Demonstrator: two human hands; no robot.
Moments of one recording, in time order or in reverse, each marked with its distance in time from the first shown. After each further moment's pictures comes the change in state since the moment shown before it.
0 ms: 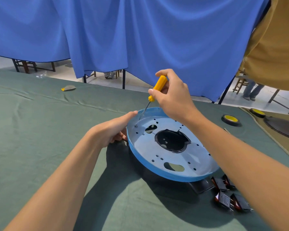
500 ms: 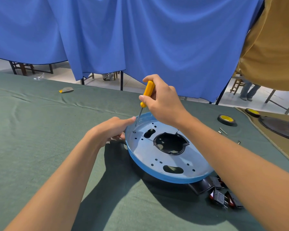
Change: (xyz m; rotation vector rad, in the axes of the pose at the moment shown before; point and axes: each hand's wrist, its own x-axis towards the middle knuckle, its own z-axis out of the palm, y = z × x) left_hand -0.002 0.006 0.003 0.189 0.156 0.024; right_hand -0.005 -0.005 0.005 -0.038 -0.126 -0.098
